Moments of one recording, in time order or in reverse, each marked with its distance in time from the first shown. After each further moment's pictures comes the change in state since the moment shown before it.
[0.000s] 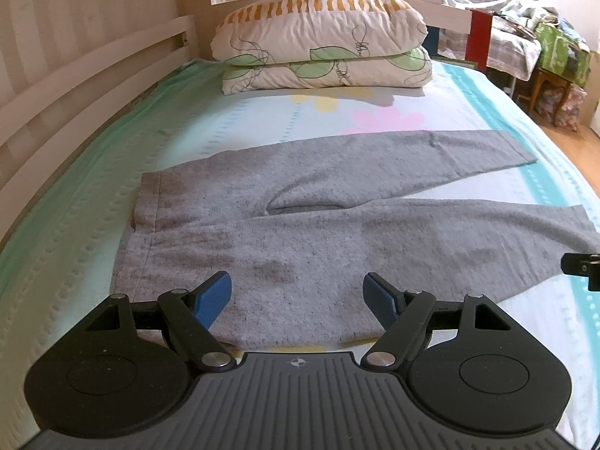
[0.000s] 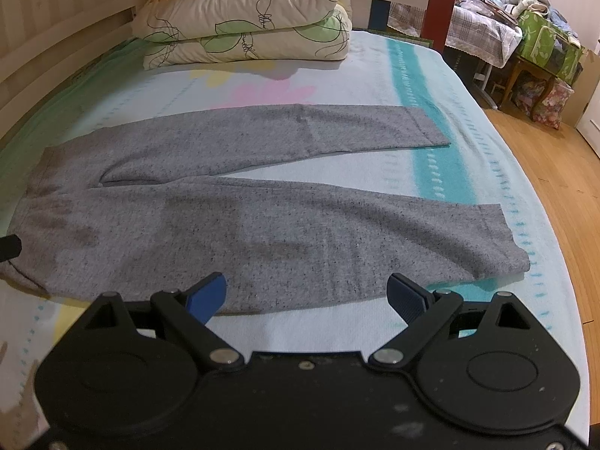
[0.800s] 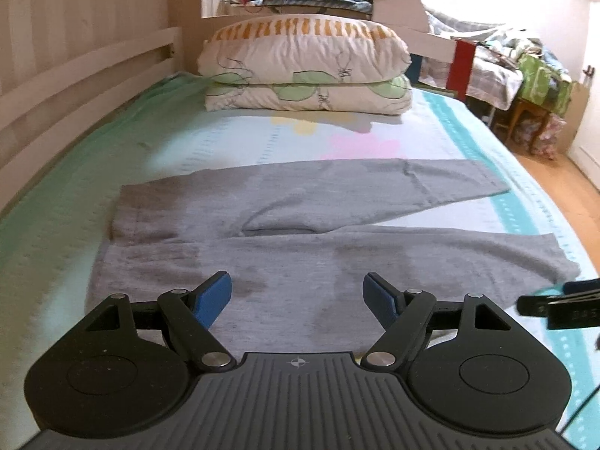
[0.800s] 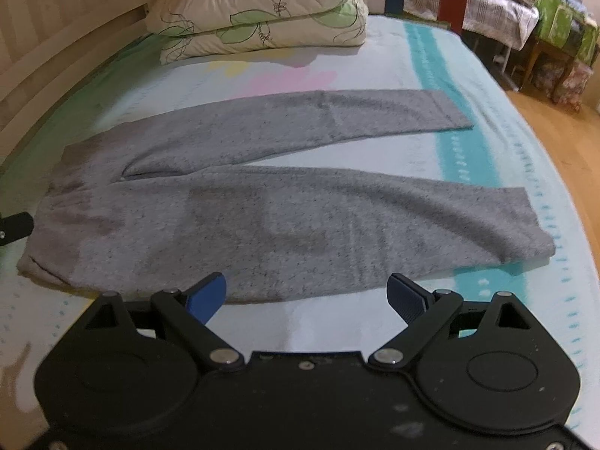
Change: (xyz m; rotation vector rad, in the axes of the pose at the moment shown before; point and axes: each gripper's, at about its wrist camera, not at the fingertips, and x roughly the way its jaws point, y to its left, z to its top) left arm -0.009 0.002 0.010 -0.045 -0.065 -0.108; right arm 0.005 -0.003 -0.004 0.034 0.053 0.102
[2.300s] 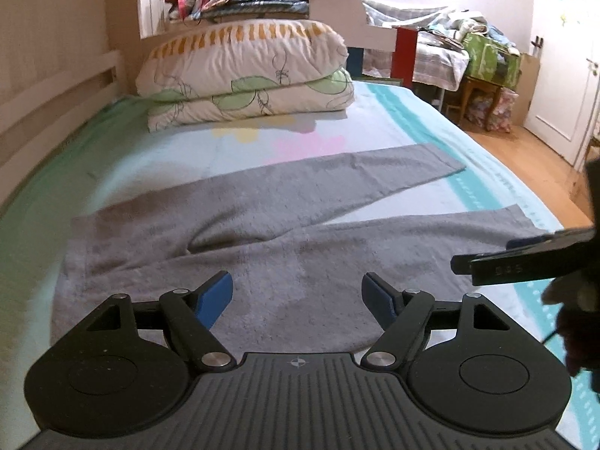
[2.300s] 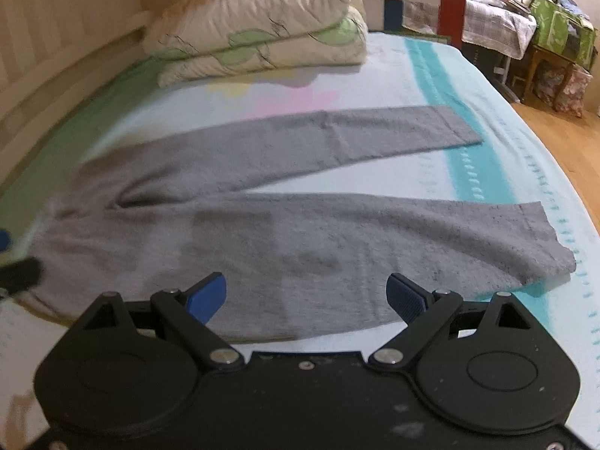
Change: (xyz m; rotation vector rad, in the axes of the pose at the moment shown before) left arm 0.022 -0.031 -0.004 0.128 -0.024 -0.112; right arm 0.035 0.002 0.009 0.020 -0.084 -0.009
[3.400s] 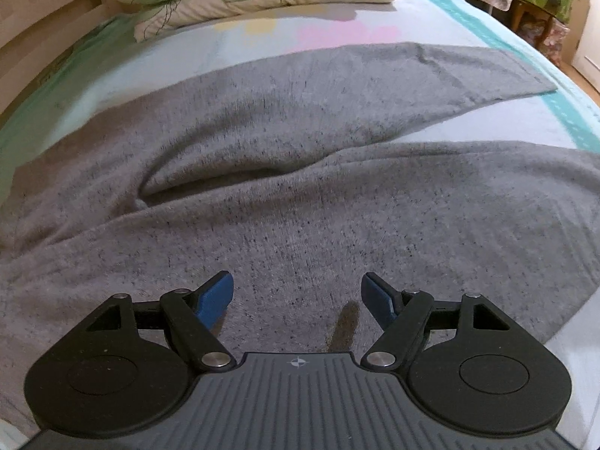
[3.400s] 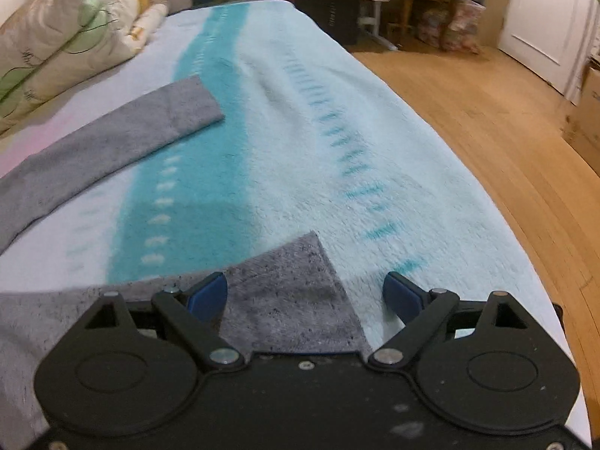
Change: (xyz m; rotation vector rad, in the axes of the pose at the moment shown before) left arm 0.181 0.019 -0.012 0.012 0.277 0.101; right arm 0.173 -0.316 0.047 0.241 0.036 -0.248
